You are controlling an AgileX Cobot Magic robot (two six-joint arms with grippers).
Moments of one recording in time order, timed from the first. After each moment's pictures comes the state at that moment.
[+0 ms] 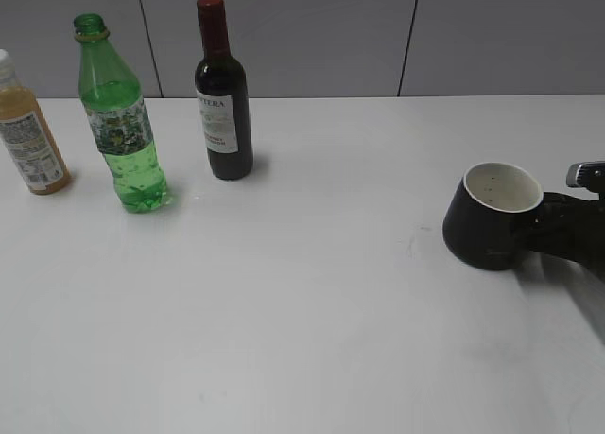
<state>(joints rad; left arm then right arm) 0.03 -0.01 -0.50 -0.11 1.05 0.08 -0.01 2.08 -0.44 -0.06 -1.22 -0.02</state>
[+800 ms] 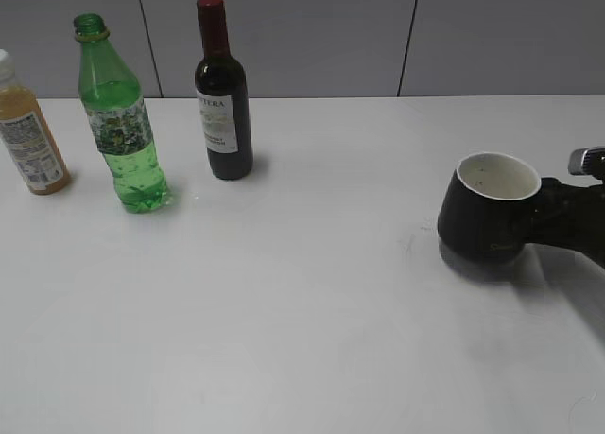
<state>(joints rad) 0.03 -0.01 -0.50 -0.11 1.05 0.08 -0.01 1.98 -0.41 -0.20 -1.17 0.03</state>
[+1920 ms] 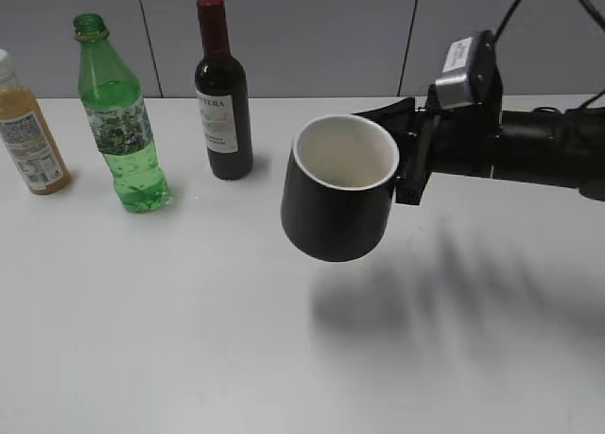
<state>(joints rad) 0.03 -0.01 -0.50 -0.11 1.05 0.08 0.21 1.91 -0.85 -1.16 -1.17 0.53</state>
